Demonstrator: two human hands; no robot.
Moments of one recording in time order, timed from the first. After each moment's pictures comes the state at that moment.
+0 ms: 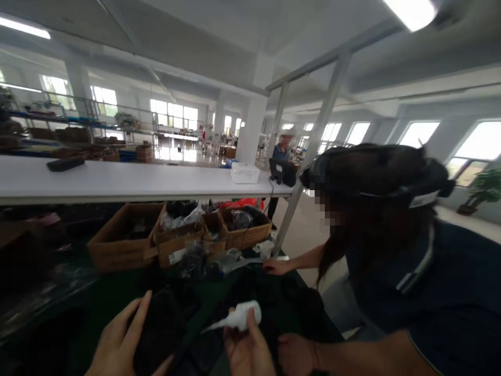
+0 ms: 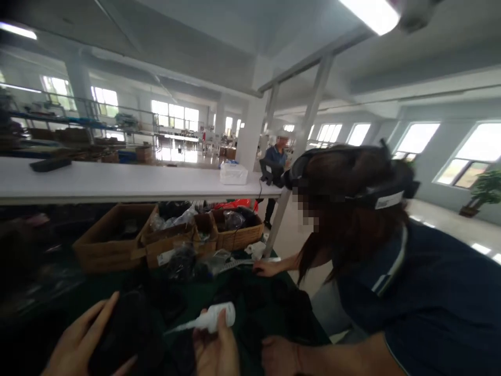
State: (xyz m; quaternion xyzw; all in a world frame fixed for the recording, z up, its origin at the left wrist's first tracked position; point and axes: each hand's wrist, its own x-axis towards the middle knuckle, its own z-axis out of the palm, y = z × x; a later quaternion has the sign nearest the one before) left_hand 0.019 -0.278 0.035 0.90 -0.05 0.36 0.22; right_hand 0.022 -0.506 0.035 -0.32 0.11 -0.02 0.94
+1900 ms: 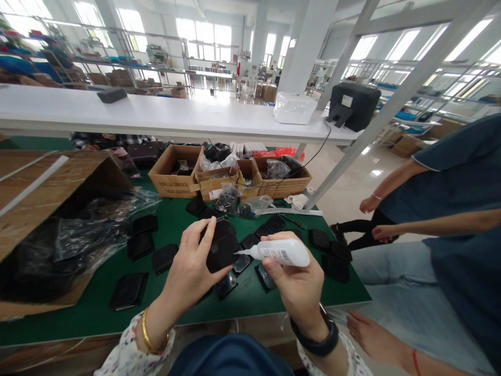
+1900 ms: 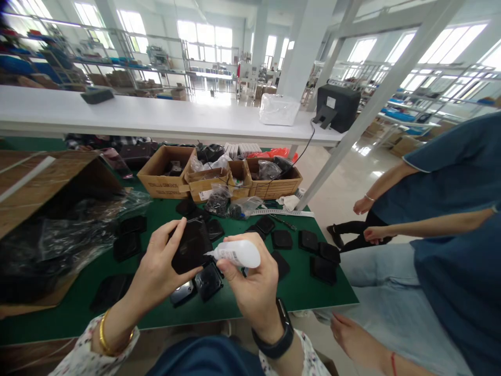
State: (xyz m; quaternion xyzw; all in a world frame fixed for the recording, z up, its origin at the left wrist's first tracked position) left_hand 0.012 -0.310 0.075 0.94 -0.13 0.25 0.20; right_hand 0.021 -0.513 0.105 -0.68 -0.20 -0.18 0.68
